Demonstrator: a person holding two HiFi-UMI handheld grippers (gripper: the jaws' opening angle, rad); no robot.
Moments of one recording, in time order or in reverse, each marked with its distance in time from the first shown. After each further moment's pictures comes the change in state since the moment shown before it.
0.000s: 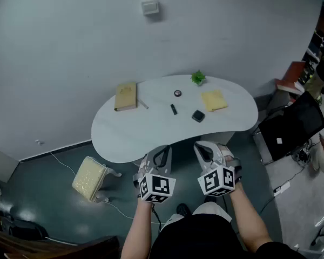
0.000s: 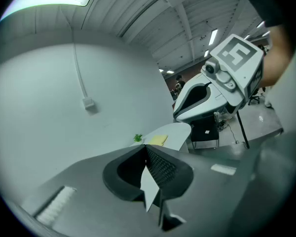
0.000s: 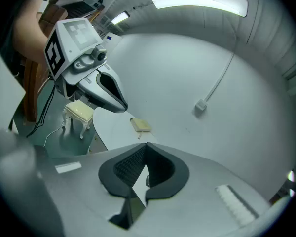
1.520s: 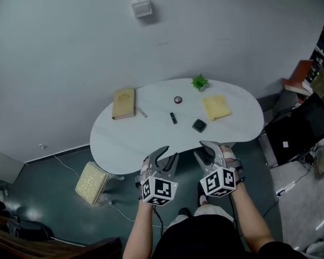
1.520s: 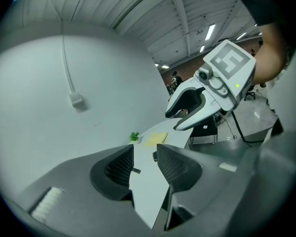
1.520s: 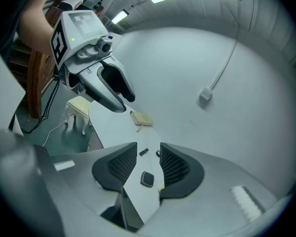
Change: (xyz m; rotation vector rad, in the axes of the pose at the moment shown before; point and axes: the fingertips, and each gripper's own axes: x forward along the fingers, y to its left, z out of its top) left arm 0.084 0.004 0.005 0.040 0.053 -0.058; right arm 0.064 -0.043 -0.055 -0.006 0.011 0.083
